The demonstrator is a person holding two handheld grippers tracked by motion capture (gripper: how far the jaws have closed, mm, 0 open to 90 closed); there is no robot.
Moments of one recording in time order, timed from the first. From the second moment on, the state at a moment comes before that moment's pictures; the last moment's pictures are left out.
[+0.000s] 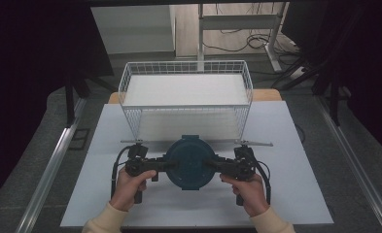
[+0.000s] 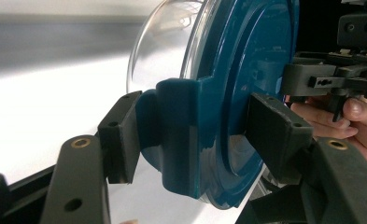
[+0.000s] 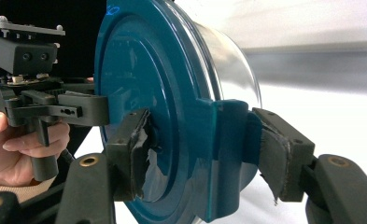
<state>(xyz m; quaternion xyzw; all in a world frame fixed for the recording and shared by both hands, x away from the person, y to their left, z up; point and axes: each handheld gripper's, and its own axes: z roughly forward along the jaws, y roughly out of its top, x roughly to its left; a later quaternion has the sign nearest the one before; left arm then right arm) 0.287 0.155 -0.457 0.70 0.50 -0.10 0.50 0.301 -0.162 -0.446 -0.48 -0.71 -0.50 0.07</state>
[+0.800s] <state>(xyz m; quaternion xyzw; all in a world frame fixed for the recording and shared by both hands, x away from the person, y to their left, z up) 0.309 0.152 -0.389 0.70 0.47 -0.07 0.53 0.322 -0.166 -0.381 -0.46 -0.72 -0.52 0.05</state>
